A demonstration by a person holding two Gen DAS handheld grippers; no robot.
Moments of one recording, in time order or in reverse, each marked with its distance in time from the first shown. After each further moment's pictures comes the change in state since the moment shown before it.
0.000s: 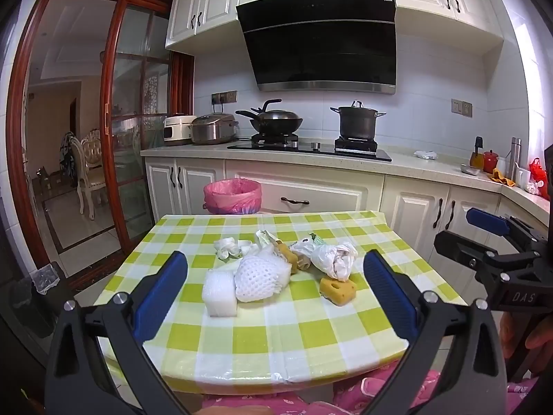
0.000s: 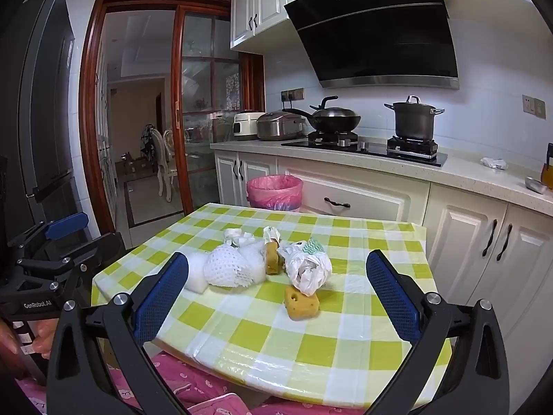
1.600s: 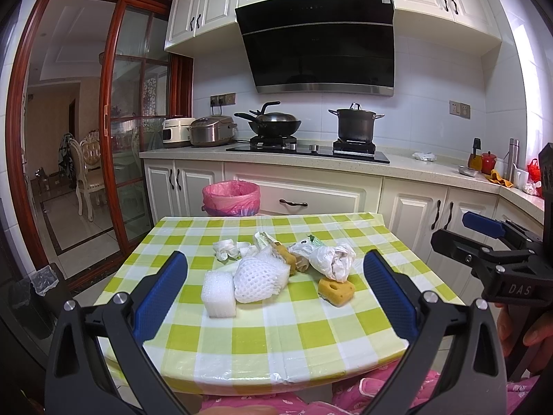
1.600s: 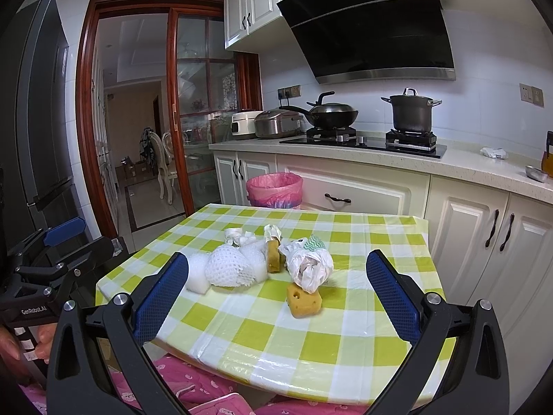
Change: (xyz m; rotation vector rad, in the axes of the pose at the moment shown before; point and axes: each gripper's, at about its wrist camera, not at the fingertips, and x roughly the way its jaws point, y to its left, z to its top) left arm 0.002 -0.001 -0.003 0.000 -0.003 -0.005; right arm 0.001 -0.005 -0.001 0.018 0.001 0.005
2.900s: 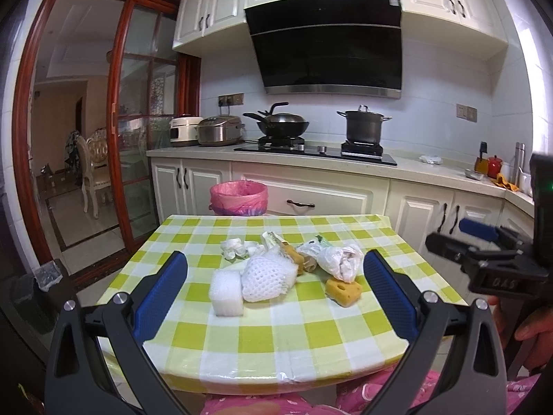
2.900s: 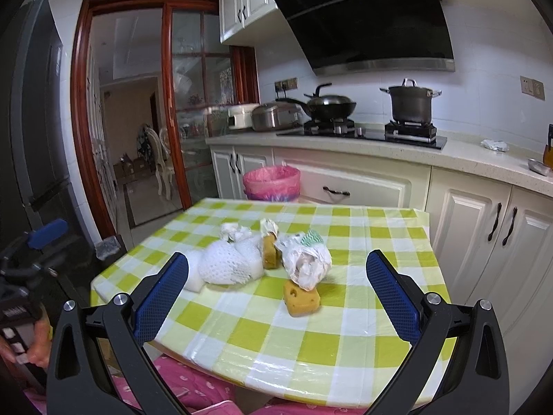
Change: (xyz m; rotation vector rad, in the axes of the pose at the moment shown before) left arm -0.007 0.004 0.011 -0.025 -0.002 0.035; right arm 0.024 0.002 -0.007 0.004 0.042 -0.012
